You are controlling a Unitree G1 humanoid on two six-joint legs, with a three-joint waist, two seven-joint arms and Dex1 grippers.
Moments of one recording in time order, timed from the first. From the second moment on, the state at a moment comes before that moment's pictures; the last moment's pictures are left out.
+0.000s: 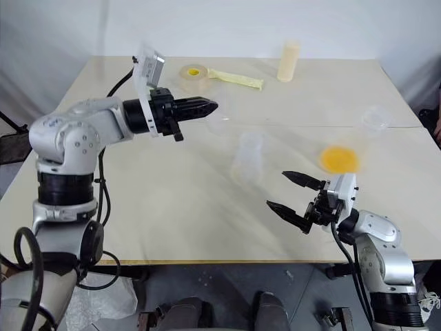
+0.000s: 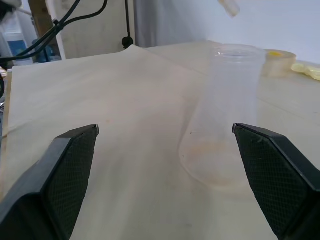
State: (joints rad) left arm -1.15 0.46 0.05 0.15 -0.61 1.10 -0.71; right arm -0.11 -0.56 -0.19 -0.15 0.62 0.08 1.07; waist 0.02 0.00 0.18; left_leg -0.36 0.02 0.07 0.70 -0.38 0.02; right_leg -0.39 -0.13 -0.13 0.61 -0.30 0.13
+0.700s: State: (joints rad) left arm -1.48 0.48 -0.22 0.68 -0.48 1.20 -1.05; right arm -0.02 -0.51 -0.20 -0.23 0.59 0.04 0.98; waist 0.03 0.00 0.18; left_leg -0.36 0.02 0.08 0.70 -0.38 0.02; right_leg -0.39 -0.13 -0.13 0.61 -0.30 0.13
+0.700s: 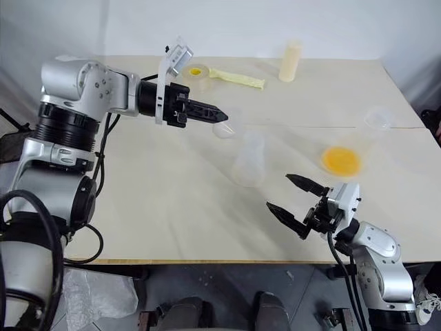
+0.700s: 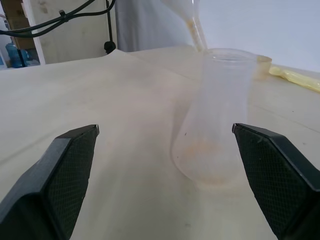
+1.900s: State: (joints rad) left arm -1.49 0.49 -0.17 0.63 -0.36 1.20 -1.11; right arm -0.06 -0.52 -0.20 -0.23 0.58 0.05 0.96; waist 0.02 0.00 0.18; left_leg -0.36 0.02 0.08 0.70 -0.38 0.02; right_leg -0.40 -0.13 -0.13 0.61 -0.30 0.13
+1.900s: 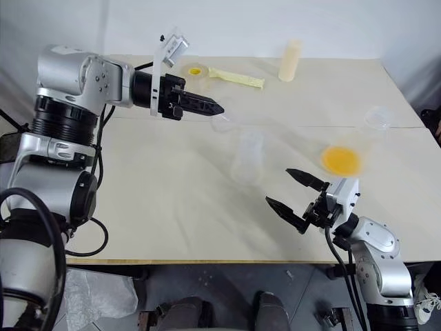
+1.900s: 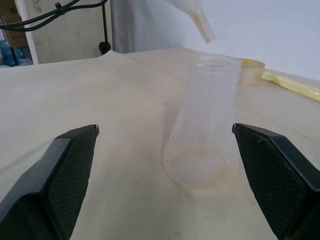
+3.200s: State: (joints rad) left arm -1.64 0.31 -0.14 1.11 -0.21 0.88 -1.16; right arm 0.02 -0.52 -0.20 -0.26 0.57 0.03 0.93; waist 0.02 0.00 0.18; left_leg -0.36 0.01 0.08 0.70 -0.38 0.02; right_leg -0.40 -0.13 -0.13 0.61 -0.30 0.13
